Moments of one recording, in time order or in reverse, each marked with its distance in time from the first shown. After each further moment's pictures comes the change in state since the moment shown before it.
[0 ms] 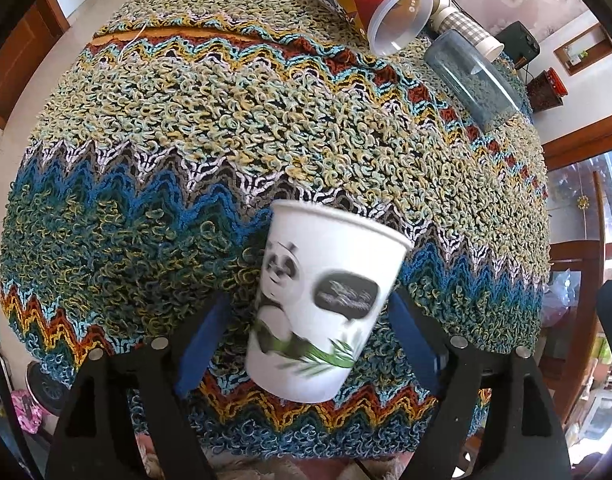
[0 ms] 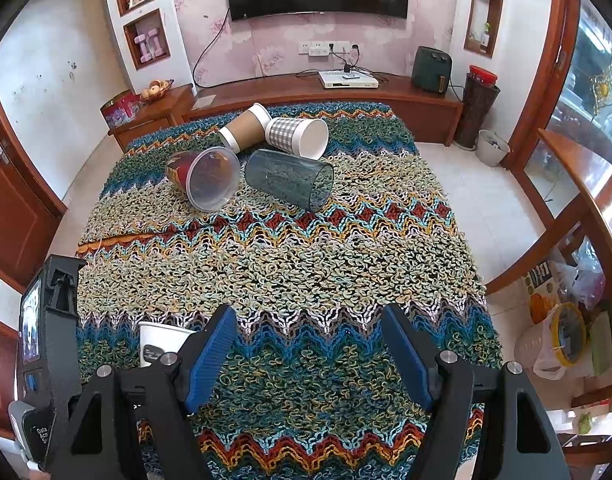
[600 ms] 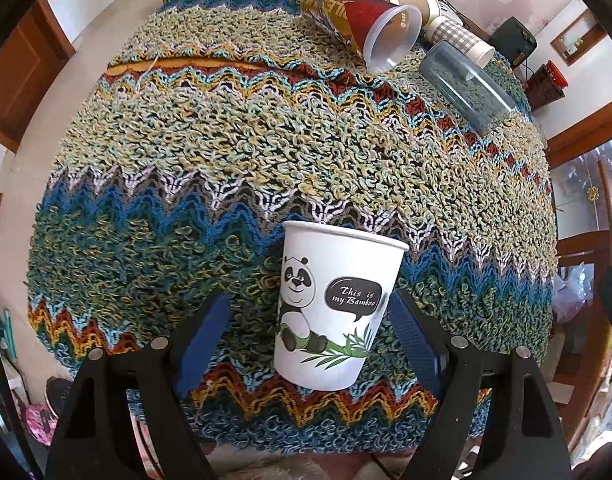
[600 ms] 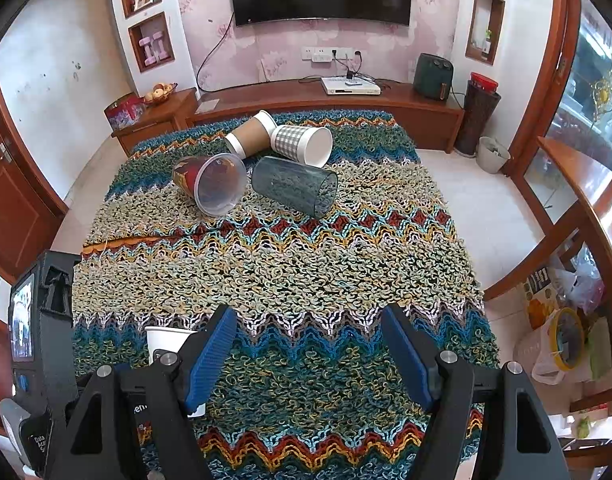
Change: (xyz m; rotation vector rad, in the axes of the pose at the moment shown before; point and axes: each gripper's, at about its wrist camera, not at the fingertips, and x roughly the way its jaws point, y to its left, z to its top) left arm -0.030 0.009 -0.006 0.060 -0.060 0.069; right arm -0.014 0.006 -0.001 -0.016 -0.023 0.001
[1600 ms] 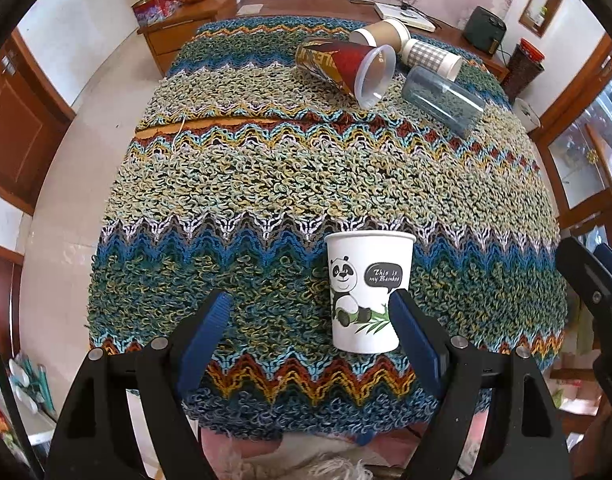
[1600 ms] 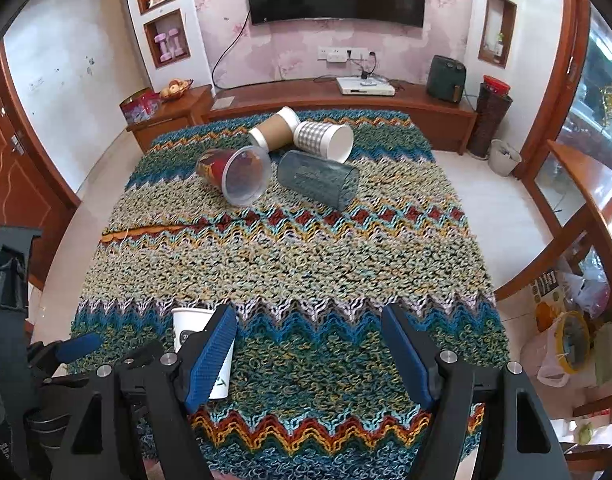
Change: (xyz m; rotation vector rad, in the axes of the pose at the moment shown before) left arm -0.054 0.012 -0.016 0.180 -0.118 0.071; right arm -0.011 0.017 -0.012 -0.021 0.031 0.061
